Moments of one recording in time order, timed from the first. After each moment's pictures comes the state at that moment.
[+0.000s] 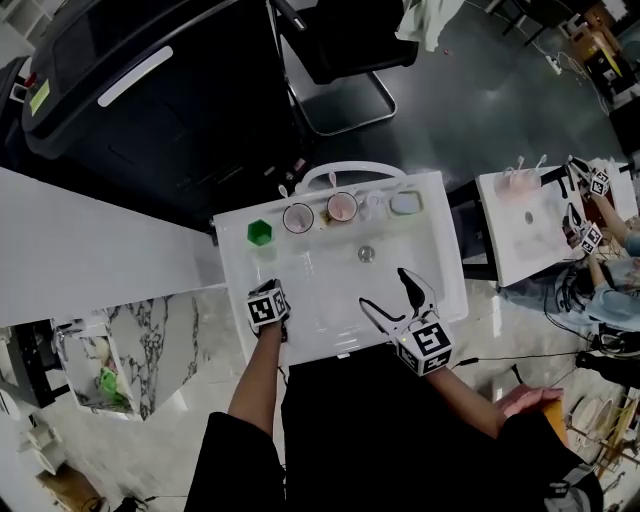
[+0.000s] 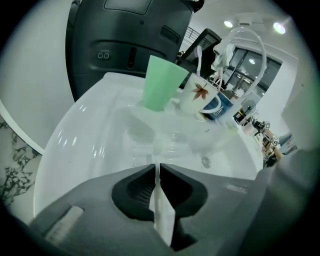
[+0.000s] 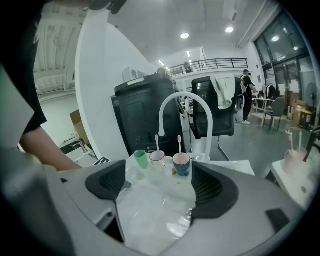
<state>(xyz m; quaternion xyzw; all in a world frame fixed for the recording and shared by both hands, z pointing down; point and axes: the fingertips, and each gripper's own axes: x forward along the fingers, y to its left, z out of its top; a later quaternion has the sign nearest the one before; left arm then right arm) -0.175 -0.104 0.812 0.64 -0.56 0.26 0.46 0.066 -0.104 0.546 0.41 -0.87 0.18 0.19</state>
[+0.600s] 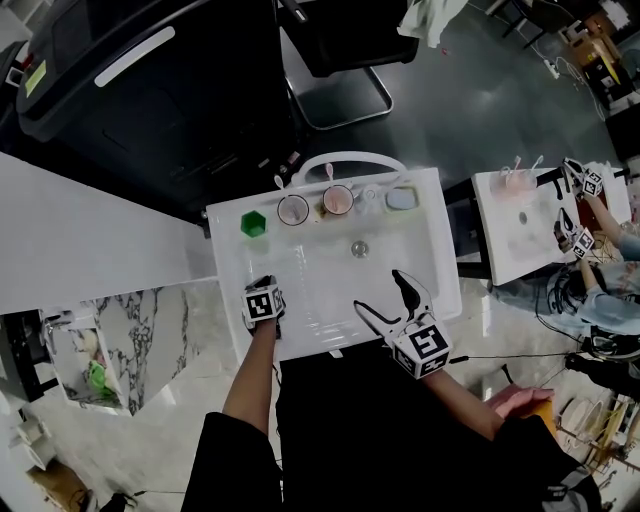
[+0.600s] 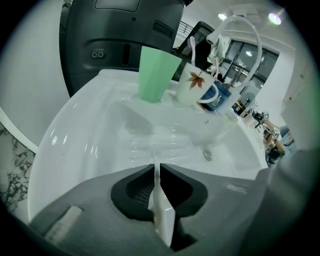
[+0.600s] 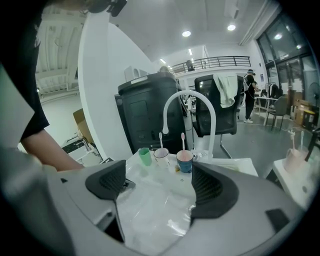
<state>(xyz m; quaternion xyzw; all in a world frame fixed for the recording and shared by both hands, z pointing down) -0.167 -0.094 0.824 0.64 -0.55 0.29 0.45 0.063 -0.089 0.548 0.40 -0.88 0.19 0.20</state>
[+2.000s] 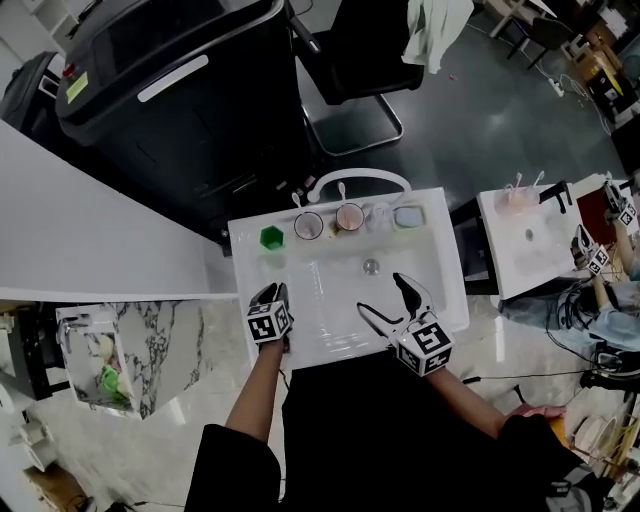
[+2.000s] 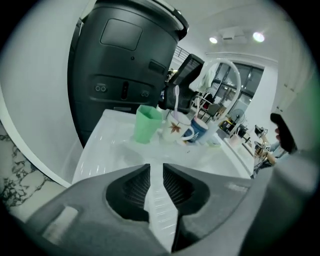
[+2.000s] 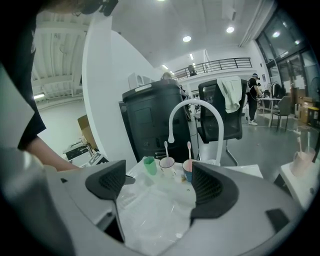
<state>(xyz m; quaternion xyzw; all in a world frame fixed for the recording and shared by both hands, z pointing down) -0.173 -0.105 0.722 0.69 -0.58 0.19 0.39 0.046 -0.094 0.522 0.38 -0.89 0.18 0.16</state>
